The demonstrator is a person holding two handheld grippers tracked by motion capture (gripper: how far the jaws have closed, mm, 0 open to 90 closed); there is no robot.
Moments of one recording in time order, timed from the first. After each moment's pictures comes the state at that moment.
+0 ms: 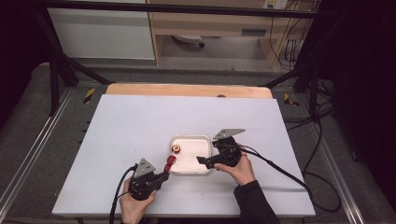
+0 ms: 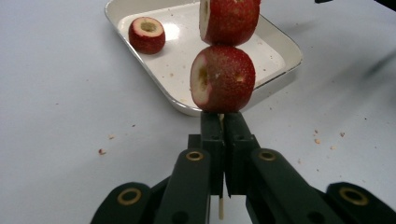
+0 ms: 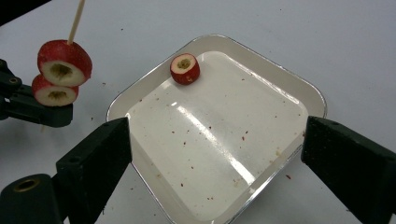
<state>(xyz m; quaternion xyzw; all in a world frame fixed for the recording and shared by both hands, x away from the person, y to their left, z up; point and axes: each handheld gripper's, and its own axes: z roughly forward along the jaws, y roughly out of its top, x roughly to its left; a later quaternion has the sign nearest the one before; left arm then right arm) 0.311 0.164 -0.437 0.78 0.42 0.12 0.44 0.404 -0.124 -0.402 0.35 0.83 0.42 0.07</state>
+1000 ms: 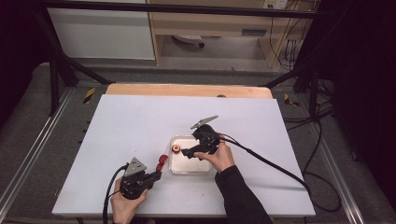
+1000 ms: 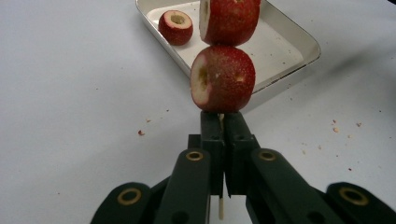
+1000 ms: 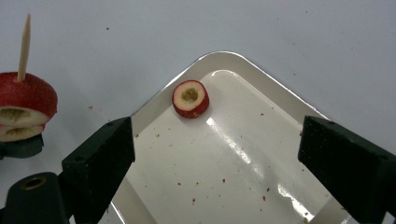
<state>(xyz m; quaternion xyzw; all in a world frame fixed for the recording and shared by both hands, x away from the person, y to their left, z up) 0.312 0.185 -0.438 0.78 0.43 0.12 0.43 0.439 -0.064 -0.394 0.36 0.86 0.35 0.06</state>
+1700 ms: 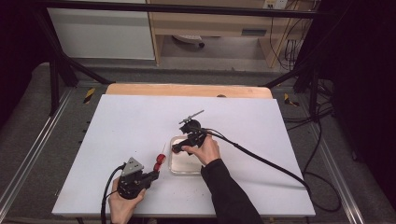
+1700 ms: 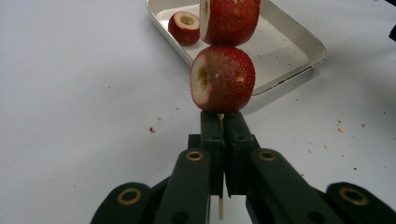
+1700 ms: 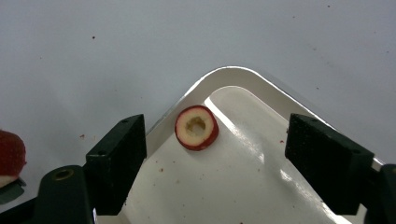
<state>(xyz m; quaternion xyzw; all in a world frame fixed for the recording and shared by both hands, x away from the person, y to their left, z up) 0.312 0.191 -0.437 0.78 0.44 0.12 0.43 0.462 -0.026 -0.401 0.39 0.86 0.32 0.04</state>
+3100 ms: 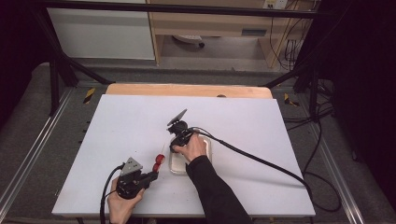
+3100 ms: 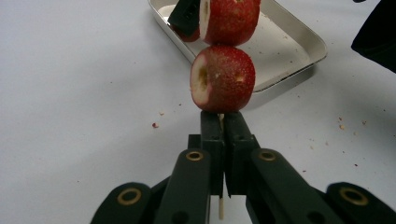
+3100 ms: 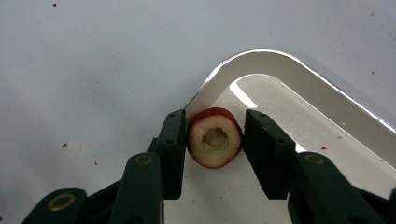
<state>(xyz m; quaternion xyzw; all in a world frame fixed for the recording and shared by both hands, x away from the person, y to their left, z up) 0.313 0.195 -0.438 0.78 0.44 0.12 0.43 0.477 0.013 -0.415 0.42 0.88 0.21 0.01</state>
